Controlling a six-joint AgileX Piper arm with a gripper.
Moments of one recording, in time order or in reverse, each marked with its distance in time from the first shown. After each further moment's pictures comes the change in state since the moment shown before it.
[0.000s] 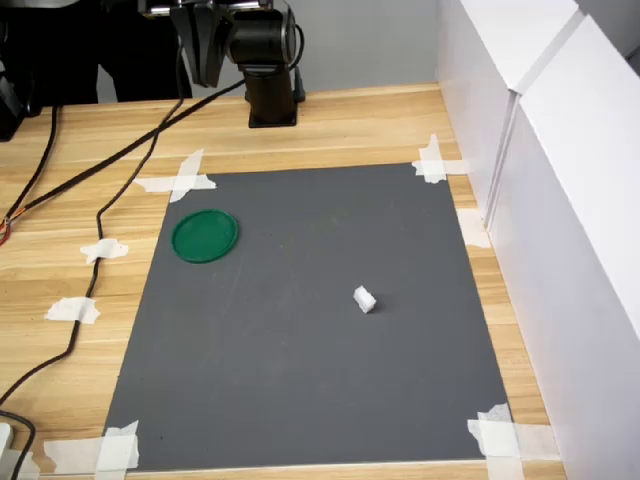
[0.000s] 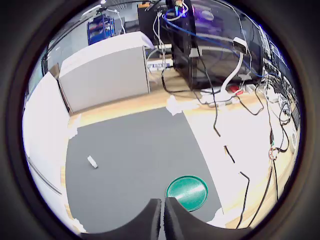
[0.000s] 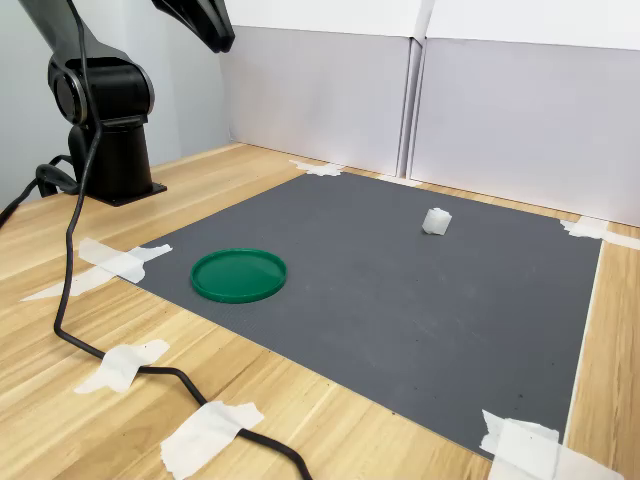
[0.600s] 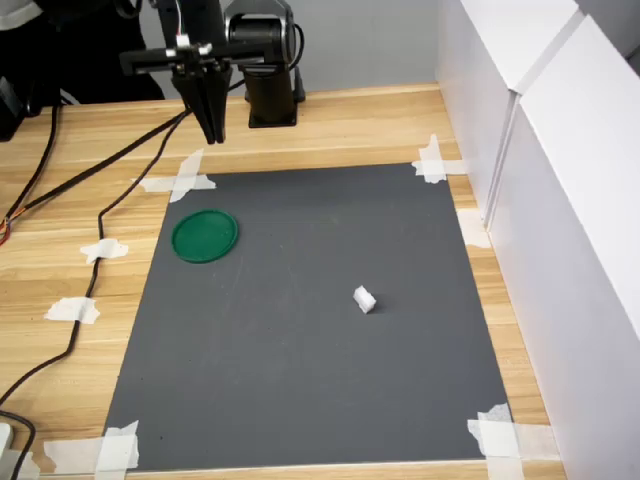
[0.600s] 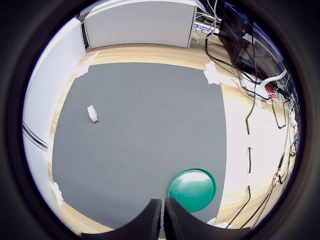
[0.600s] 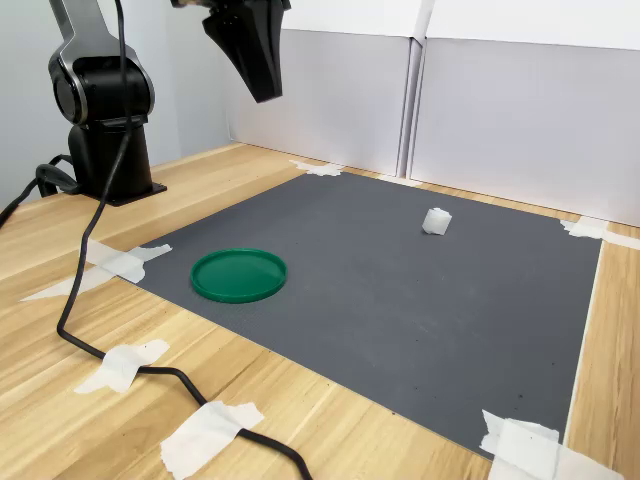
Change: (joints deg) arm 0.0 24.8 -12.1 5.0 7.5 -23.1
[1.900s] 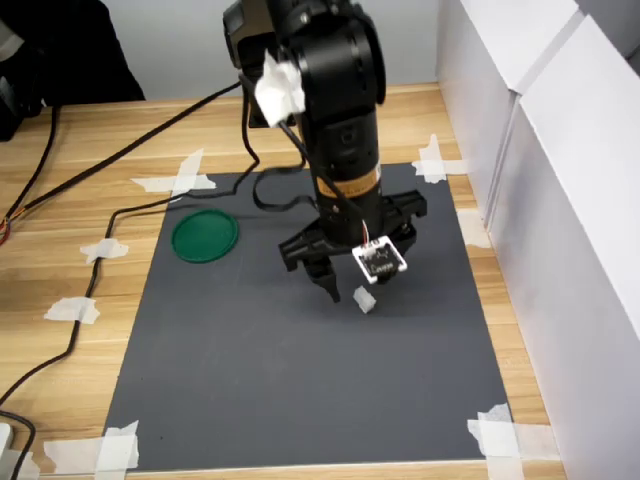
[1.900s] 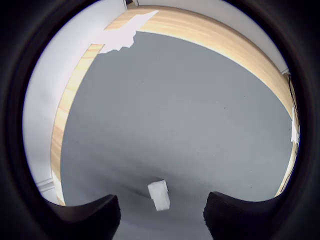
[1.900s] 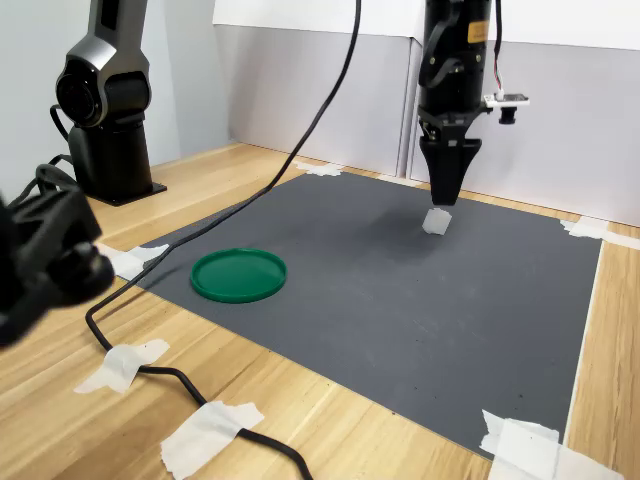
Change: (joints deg) arm 23.9 45.2 -33.3 -2.2 4.9 11.0
